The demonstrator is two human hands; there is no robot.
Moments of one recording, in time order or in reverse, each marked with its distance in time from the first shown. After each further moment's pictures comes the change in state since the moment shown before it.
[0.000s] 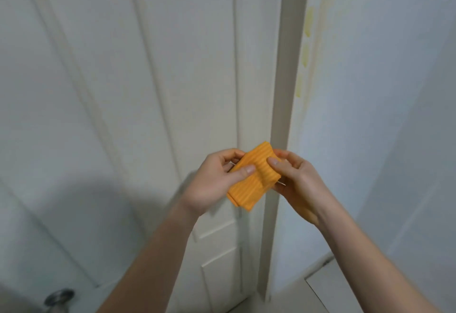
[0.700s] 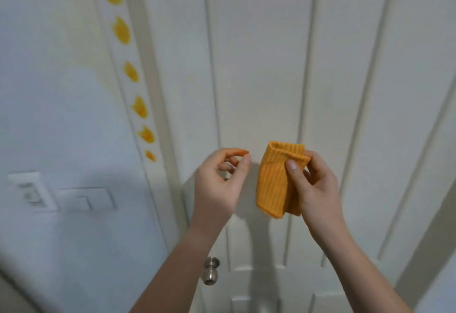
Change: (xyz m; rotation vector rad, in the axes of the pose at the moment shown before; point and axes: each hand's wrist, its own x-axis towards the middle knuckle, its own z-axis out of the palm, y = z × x) left_hand -0.226 0.032 -0.266 0.273 0.918 0.349; right_hand -0.038 0.091 0.351 -0.167 -0.190 -0.445
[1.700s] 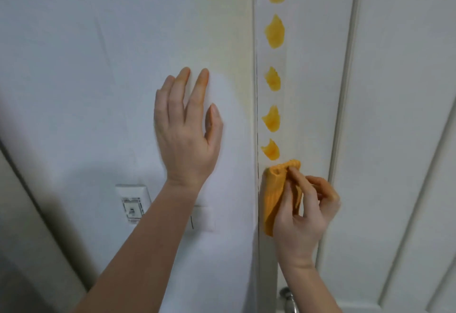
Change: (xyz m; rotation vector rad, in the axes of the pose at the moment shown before) left_hand 0.162 -0.022 -0.243 0.927 0.533 0.837; right_hand -0.025 0.089 0.274 -0.369 0.525 -0.506
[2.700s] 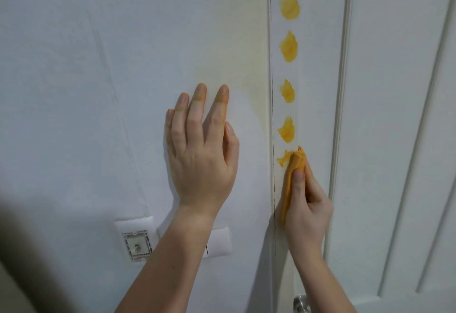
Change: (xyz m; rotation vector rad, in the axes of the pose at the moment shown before) left_hand -0.004 -0.008 -0.005 -0.026 -0.075 -0.012; right_hand 0.013 -0.040 0.029 0.422 -0.003 0.407
